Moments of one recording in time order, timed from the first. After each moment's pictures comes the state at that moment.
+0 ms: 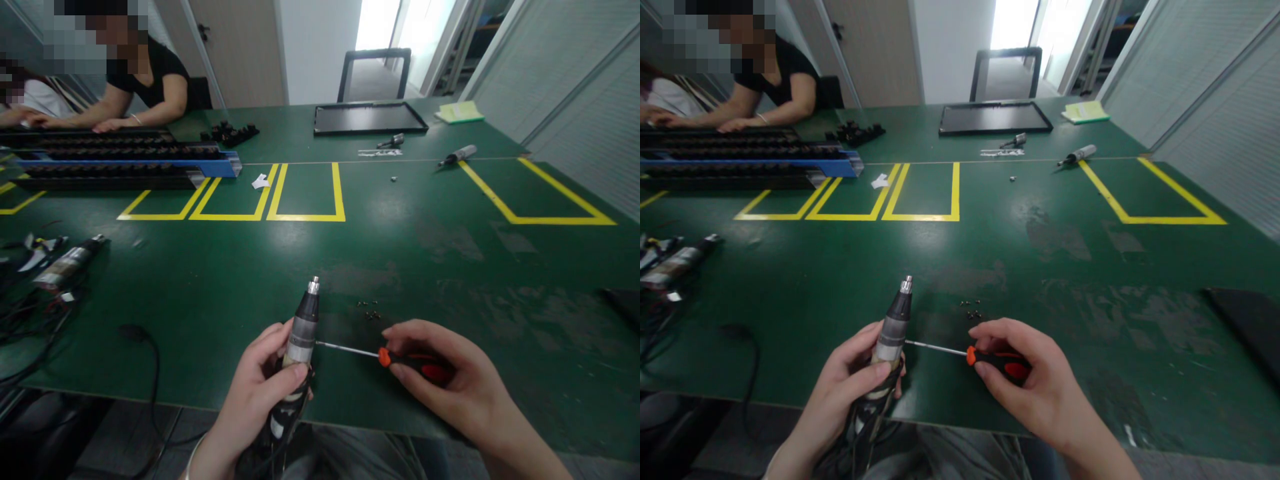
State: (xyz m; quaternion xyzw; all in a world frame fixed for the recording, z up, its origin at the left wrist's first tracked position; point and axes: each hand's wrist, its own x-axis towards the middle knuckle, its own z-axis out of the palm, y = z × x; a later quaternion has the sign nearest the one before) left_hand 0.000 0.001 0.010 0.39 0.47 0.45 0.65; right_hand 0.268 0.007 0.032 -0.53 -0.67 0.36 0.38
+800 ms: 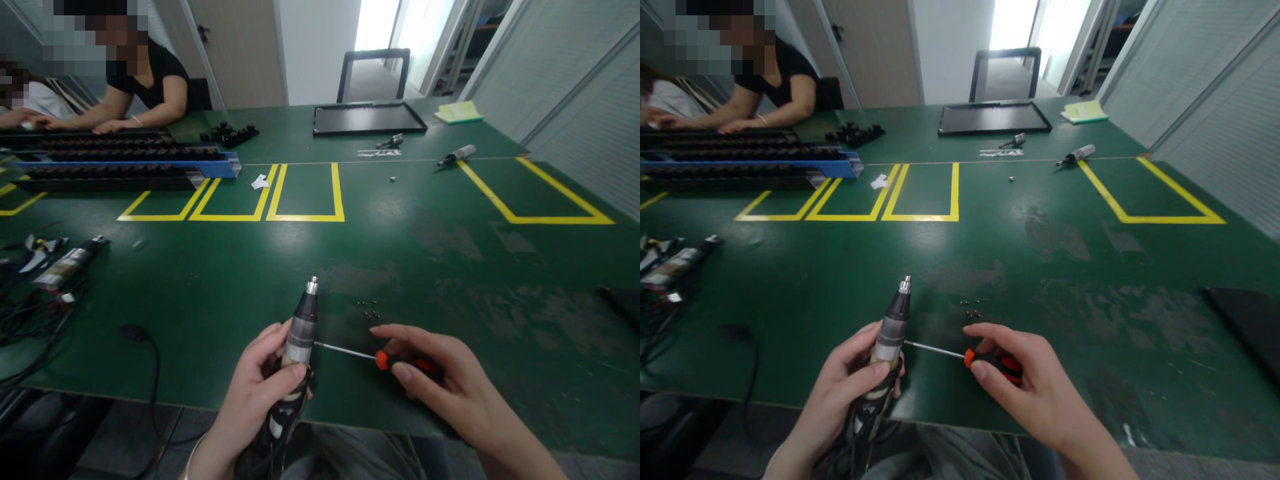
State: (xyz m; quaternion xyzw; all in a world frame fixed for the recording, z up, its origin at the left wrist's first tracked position) left_hand 0.000 0.000 0.007 0.39 0.48 0.45 0.65; right_hand 0.268 0.008 0.035 -0.52 -0.68 0.40 0.33
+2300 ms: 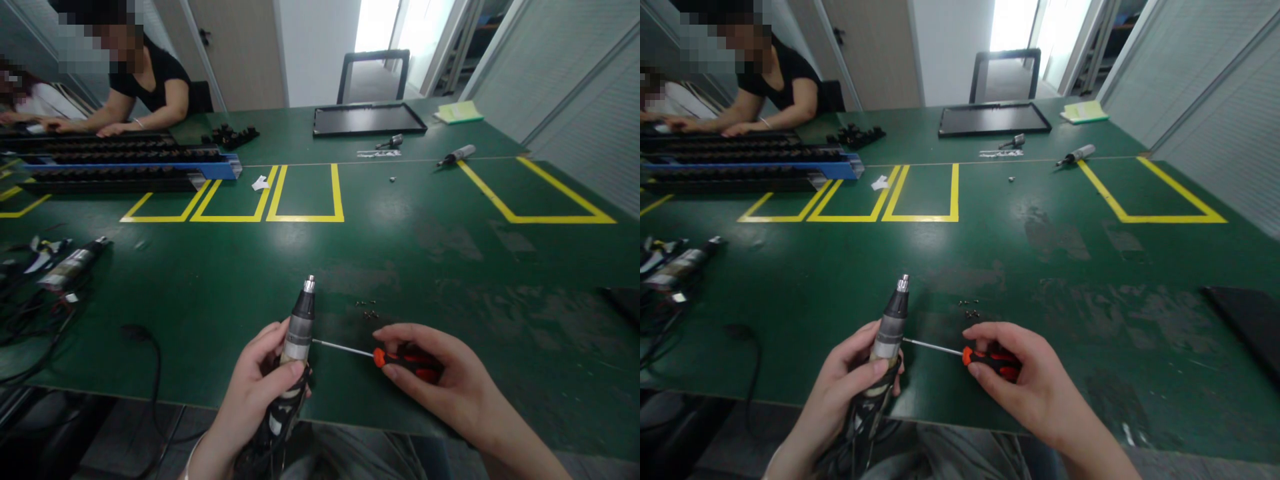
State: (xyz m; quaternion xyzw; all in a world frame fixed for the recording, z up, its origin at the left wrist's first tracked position) left_hand -0.001 0.000 0.007 0.40 0.46 0.45 0.65; right_hand 0.267 0.008 0.031 -0.53 -0.67 0.39 0.34
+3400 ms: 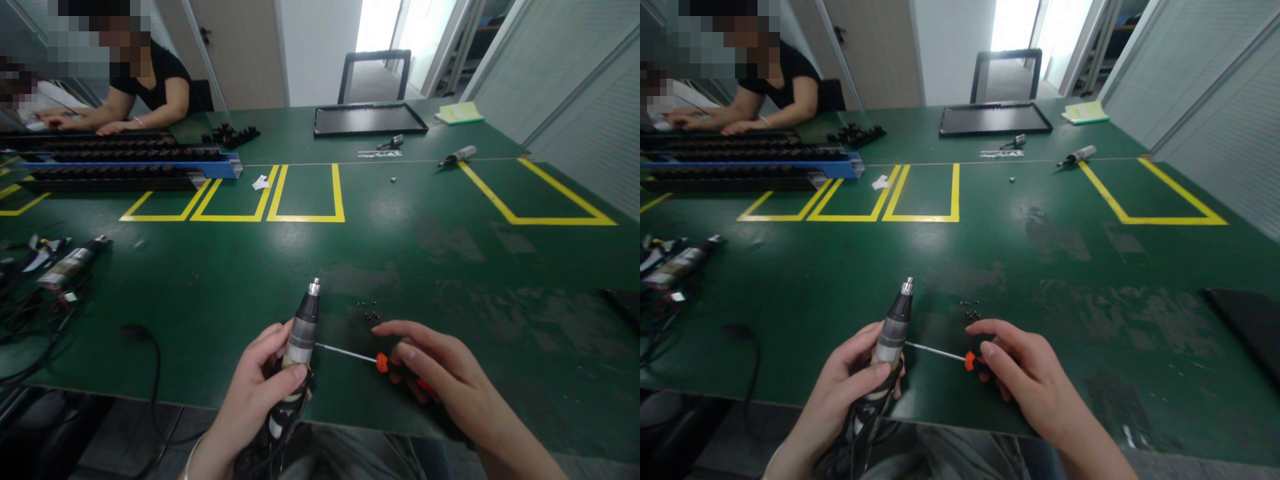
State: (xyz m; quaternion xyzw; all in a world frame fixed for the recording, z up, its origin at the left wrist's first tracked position) left_hand -0.001 -0.001 0.007 0.40 0.47 0.44 0.65; right_hand 0.269 0.009 0.031 -0.55 -0.59 0.50 0.32
